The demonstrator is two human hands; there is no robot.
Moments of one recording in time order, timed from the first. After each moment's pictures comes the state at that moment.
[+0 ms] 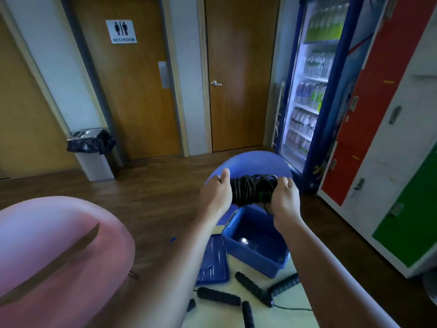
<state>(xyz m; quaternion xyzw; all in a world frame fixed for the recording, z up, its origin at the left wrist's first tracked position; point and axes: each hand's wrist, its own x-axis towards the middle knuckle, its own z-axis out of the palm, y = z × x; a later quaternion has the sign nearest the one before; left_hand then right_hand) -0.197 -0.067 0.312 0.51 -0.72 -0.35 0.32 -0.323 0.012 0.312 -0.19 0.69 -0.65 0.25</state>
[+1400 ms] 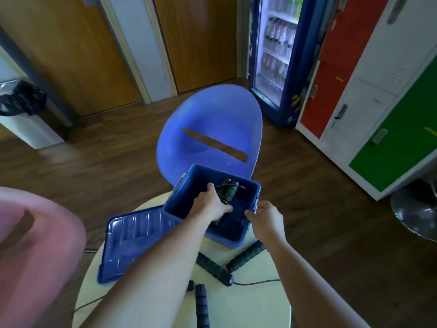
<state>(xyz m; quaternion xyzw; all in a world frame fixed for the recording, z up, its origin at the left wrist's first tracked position) -0.376 -0.114 0.061 0.55 -0.78 -0.30 -0.07 -0.477 0.019 0.053 -0.23 0.86 -0.35 0.29</state>
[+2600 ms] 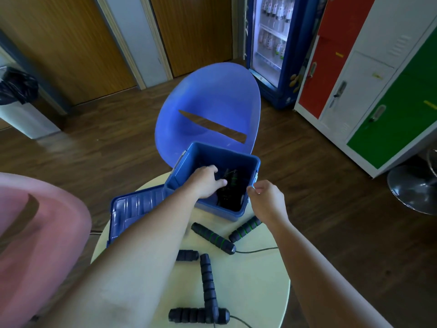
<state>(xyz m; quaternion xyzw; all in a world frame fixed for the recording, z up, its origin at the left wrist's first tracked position) -0.352 -0.122 0.065 0.43 -0.85 -0.29 -0.09 -0.453 0.044 0.073 -0.23 0.86 -0.37 0.28</state>
